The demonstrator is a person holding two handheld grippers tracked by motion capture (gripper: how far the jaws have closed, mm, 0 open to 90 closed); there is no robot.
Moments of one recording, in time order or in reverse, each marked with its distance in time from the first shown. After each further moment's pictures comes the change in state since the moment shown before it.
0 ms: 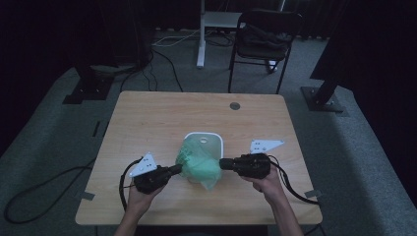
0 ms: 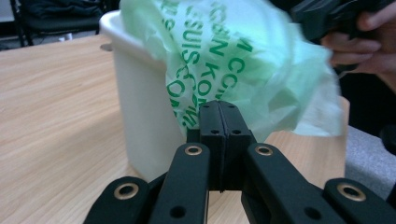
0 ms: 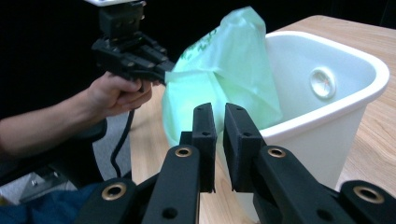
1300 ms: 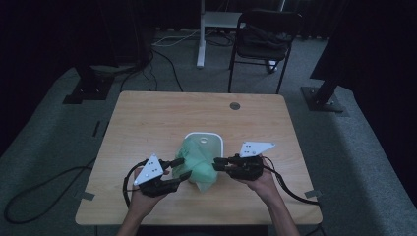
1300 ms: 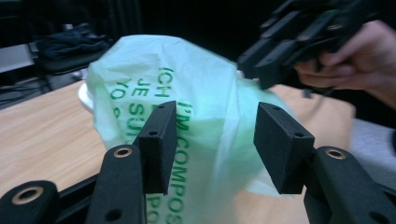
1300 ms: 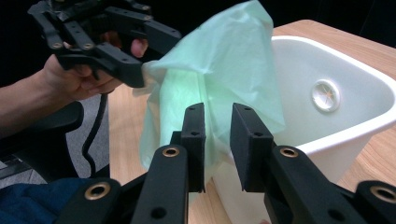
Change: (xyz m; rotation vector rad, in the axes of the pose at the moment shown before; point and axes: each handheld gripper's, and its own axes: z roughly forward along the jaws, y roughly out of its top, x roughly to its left) left arm -0.034 0.030 0.003 -0.047 0.073 0.148; right arm 0.012 0.007 0.018 0.039 -0.072 -0.101
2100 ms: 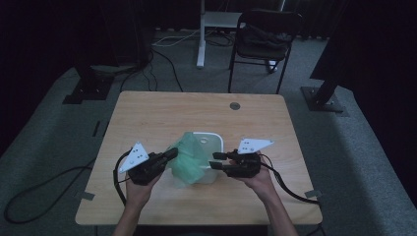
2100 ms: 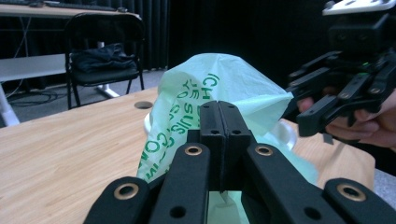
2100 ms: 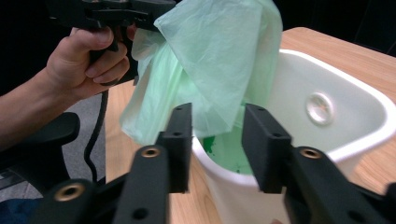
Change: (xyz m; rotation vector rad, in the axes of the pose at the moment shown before) left arm 0.028 0.013 -0.020 -0.126 0.046 -0.119; right arm -0.002 0.008 0.008 -0.028 -0.016 0.019
